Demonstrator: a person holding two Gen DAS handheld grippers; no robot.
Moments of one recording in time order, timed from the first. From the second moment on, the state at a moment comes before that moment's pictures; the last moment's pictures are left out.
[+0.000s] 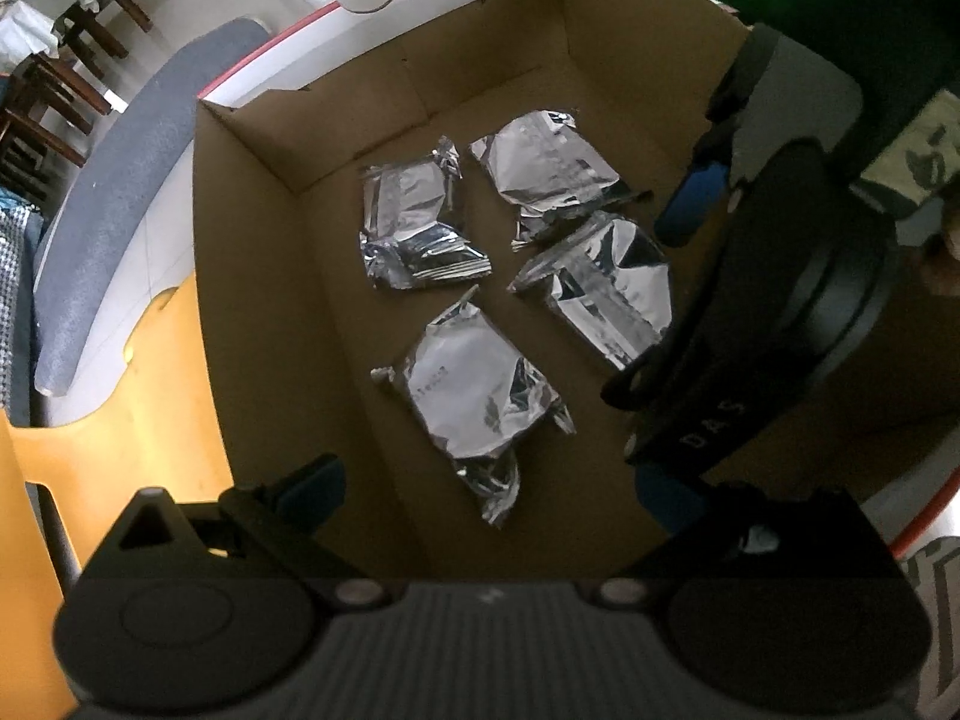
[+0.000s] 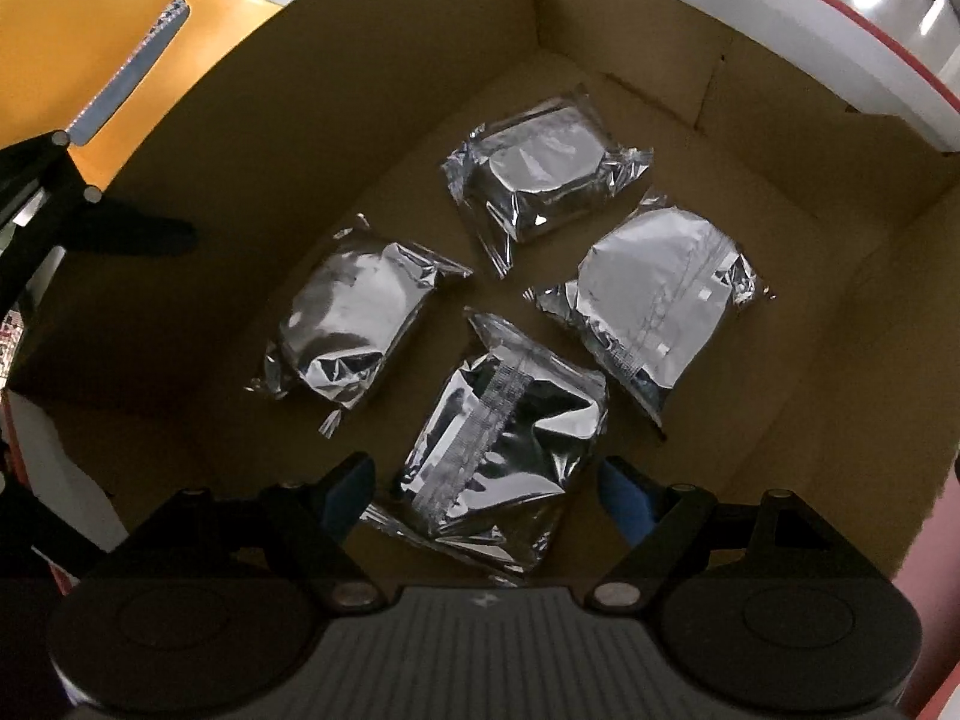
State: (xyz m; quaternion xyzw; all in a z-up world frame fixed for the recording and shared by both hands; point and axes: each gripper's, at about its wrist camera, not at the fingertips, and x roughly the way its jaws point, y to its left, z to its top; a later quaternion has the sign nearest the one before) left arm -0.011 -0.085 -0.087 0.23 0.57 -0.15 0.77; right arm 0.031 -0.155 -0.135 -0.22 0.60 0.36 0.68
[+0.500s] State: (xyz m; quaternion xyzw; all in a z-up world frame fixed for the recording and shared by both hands) left arm -0.007 -0.087 -0.088 0.22 0.58 -0.15 0.77; right arm 0.029 -0.160 -0.130 -0.20 0.59 0.37 0.69
